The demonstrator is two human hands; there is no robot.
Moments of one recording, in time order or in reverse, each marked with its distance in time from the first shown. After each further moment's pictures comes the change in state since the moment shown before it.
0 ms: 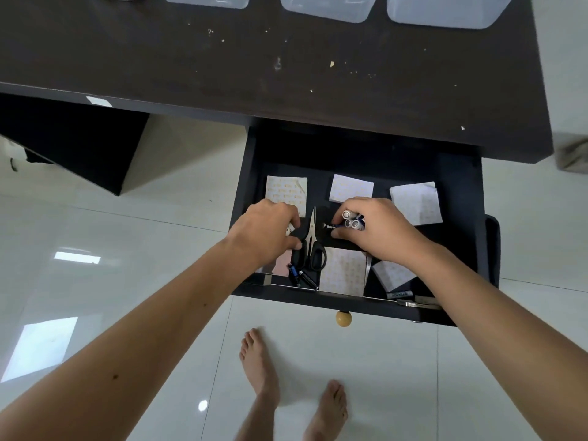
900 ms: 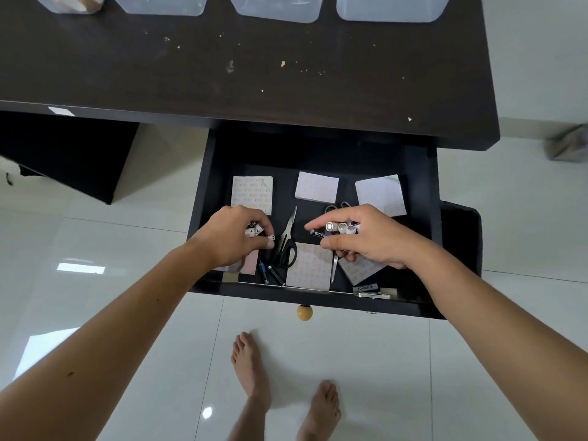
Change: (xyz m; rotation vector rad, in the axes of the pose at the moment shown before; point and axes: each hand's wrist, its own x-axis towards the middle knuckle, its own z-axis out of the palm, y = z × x) left_hand -0.002 0.002 0.013 -0.228 -0.026 -0.032; right_hand -0.037 0.029 -0.030 0.582 -0.299 0.054
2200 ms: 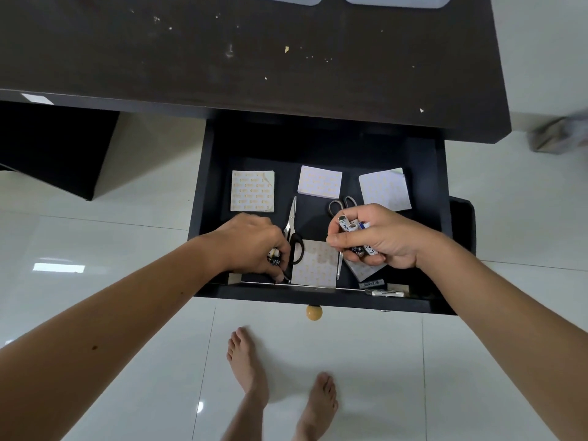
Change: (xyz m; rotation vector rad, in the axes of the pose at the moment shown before) left_hand 0.020 -0.003 0.014 0.561 -0.280 0.461; right_hand -0.001 -0.006 0.004 0.223 -0.052 0.253
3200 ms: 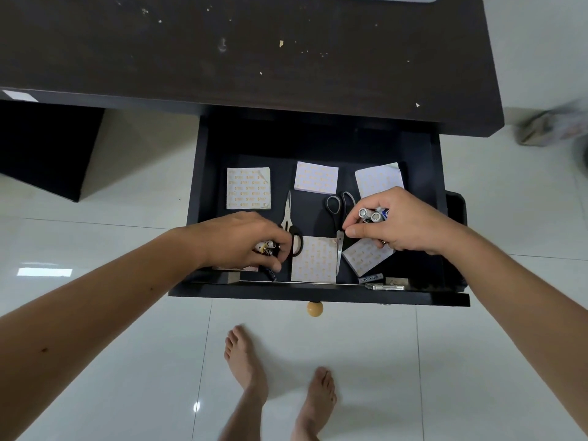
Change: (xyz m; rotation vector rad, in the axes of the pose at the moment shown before) left_hand -0.014 -0.016 -0.010 -0.241 -0.028 0.178; right_hand -0.022 -0.007 -0.018 -0.494 0.281 -0.154
